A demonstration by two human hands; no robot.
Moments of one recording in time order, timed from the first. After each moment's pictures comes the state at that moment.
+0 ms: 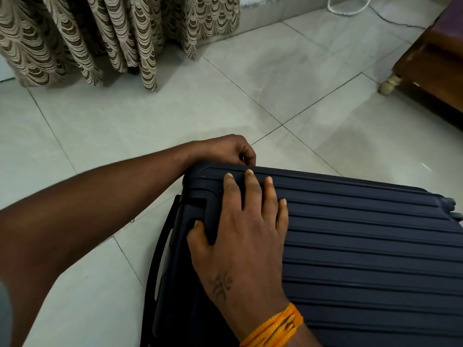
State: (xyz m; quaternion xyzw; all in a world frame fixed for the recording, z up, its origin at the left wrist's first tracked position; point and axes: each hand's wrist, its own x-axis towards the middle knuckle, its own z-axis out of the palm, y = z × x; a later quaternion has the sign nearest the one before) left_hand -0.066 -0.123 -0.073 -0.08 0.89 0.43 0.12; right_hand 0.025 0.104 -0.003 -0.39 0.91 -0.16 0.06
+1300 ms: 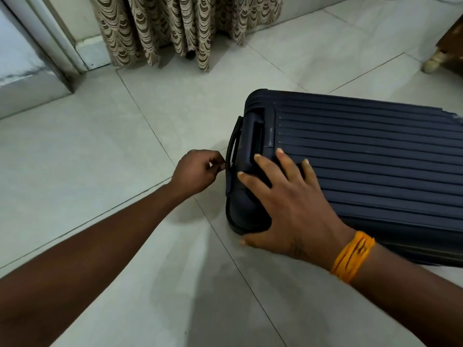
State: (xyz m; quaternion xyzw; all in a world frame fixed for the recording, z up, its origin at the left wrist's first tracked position) left_hand 0.176 -0.017 -0.108 -0.32 0.89 0.28 -0.17; right_hand 0.050 0.206 0.007 -0.65 0.75 0.02 0.07
